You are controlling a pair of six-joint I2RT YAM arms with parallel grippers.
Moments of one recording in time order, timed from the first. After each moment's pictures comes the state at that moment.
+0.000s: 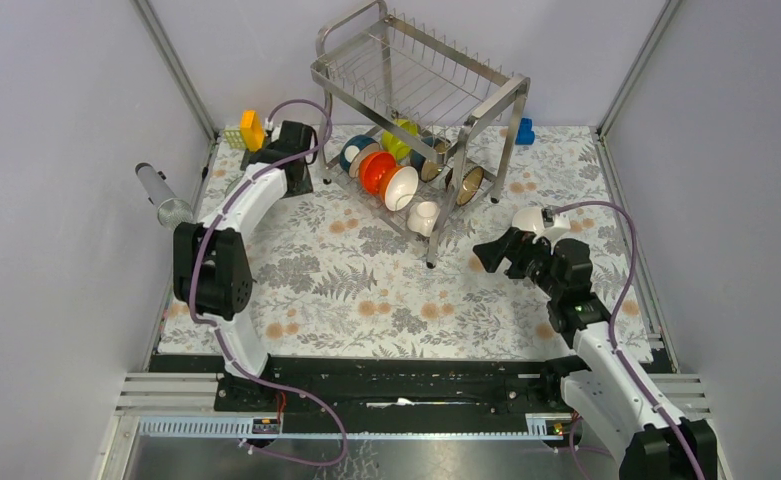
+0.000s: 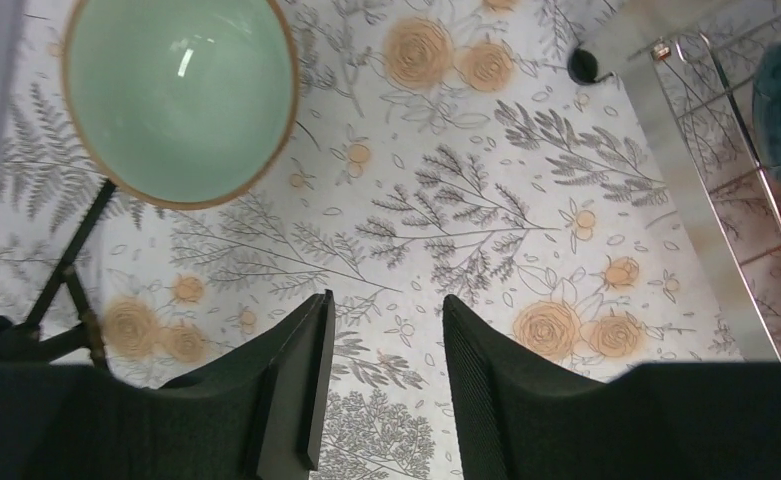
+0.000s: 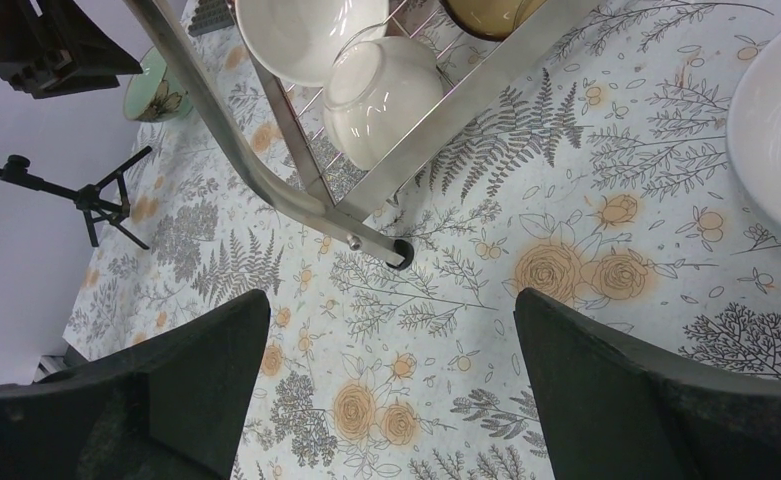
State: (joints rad) left arm -0.21 1.83 1.55 -0.70 -0.44 -0.39; right arm 0.18 0.78 0.36 0.11 -0.34 0.54
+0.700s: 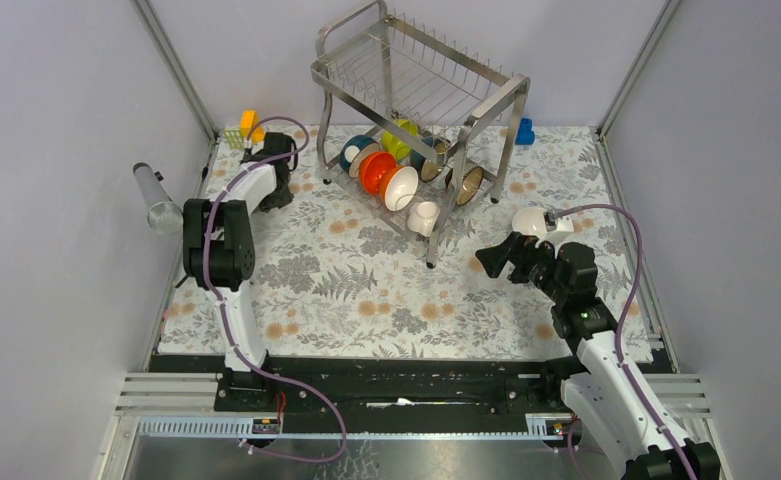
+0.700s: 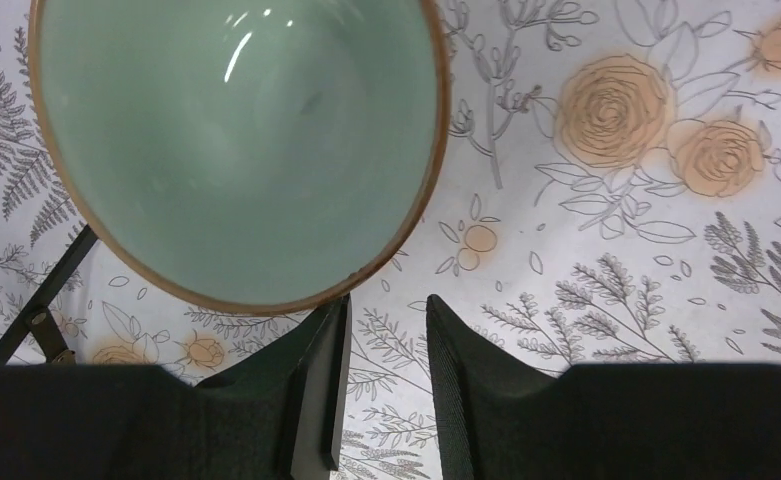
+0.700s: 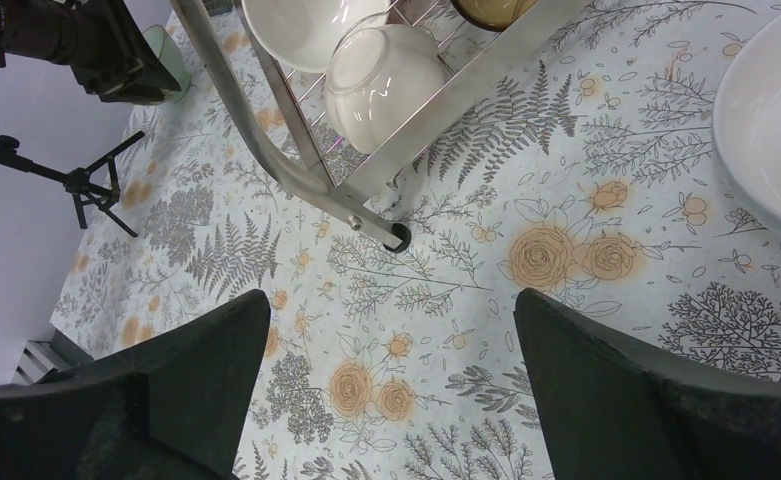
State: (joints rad) left arm -0.07 2.03 1.55 -0.61 -0.42 -0.43; right arm 0.18 0.68 0.38 -0.02 -0.34 0.50
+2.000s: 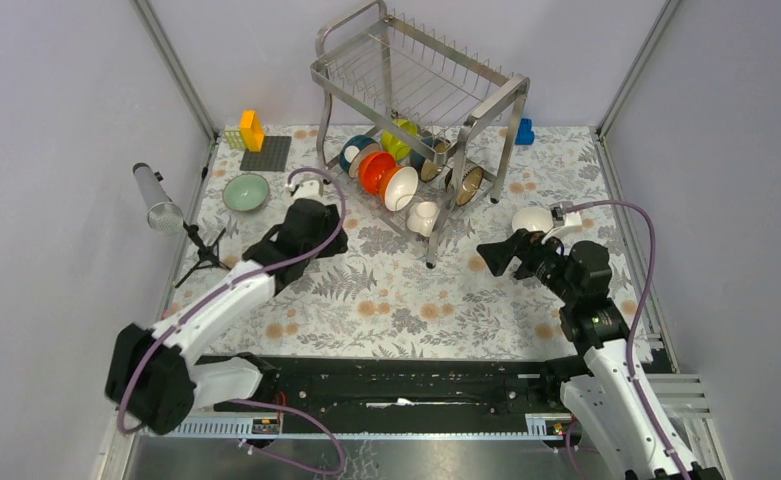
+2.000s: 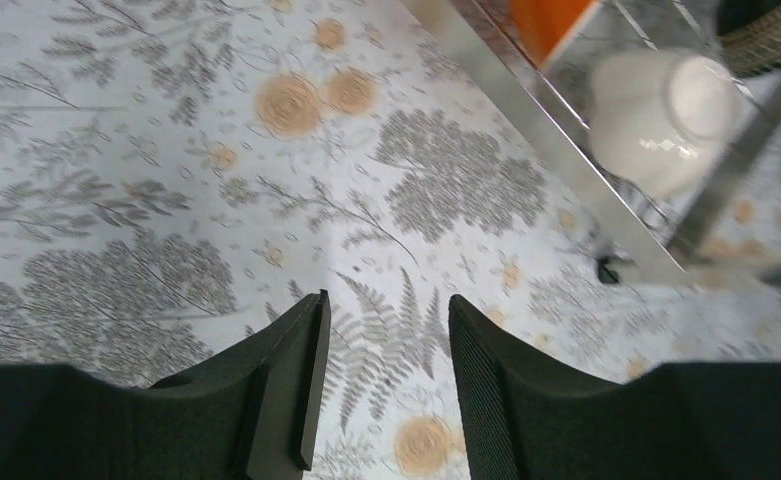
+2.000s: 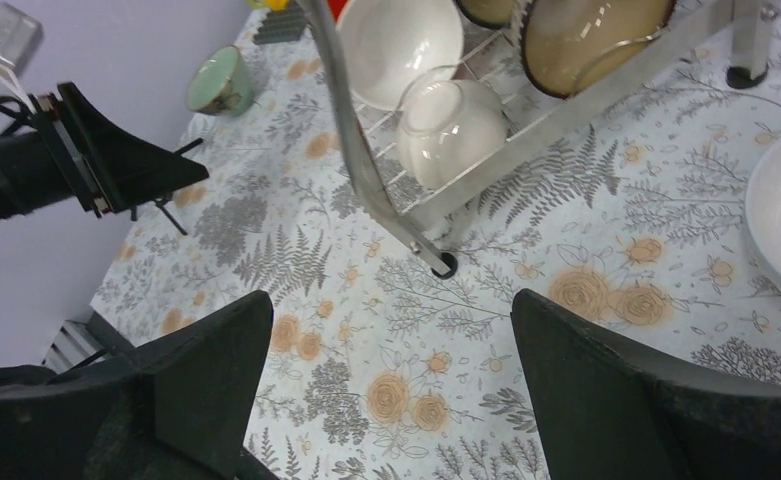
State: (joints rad) left arm -0.52 1.24 0.86 -0.32 -0.25 -0.53; right arm 0.18 0.62 0.48 -0.09 -0.40 0.47
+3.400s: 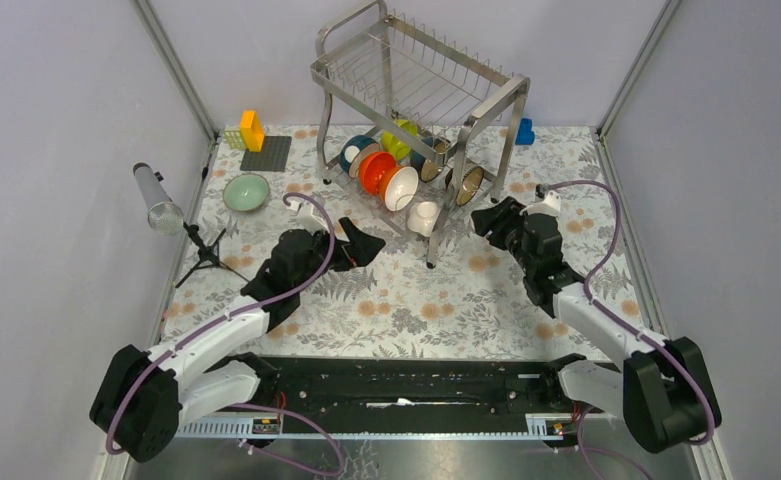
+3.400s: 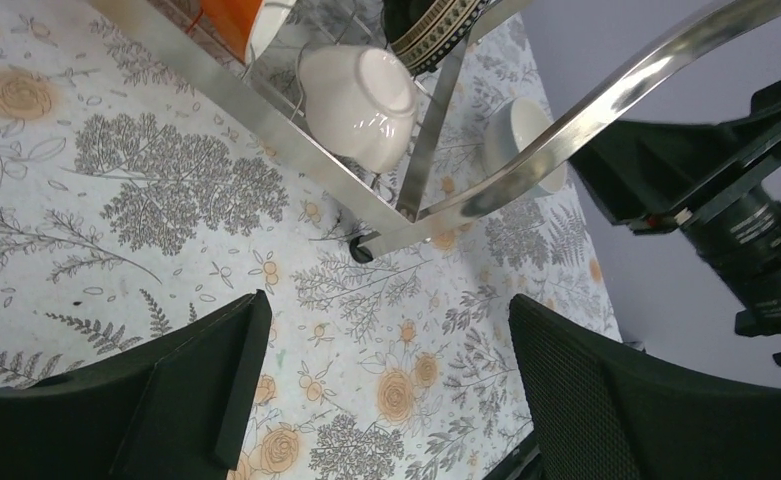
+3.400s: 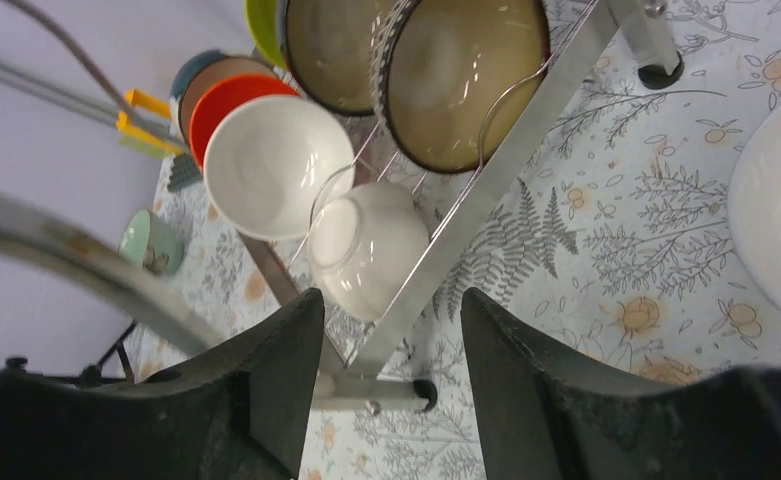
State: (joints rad) left arm -0.56 1.01 0.51 0.24 0.12 -0.76; right arm 0.35 1.09 0.49 0.33 0.07 0.72
